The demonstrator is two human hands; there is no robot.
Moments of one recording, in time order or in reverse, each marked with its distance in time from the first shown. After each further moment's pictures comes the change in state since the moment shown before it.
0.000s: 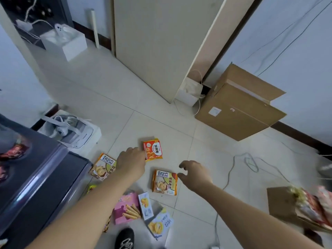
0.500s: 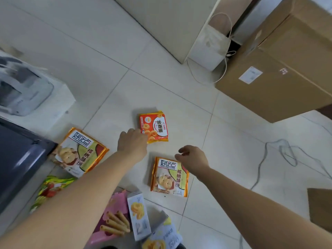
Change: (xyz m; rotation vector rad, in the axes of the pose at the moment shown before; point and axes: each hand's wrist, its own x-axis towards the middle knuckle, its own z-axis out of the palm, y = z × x) left_hand 0.234 -0.007 0.290 0.043 -0.011 -0.031; right_hand 0.264 0.080 0.237 0.396 -0.072 0.177
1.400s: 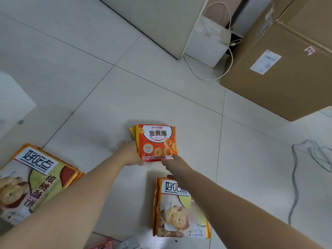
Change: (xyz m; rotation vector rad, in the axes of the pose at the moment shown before) left_hand 0.160 -0.017 0.166 -0.499 -0.284 -0.053; right_hand 0.182 0.042 0.137 0.624 -0.164 0.188
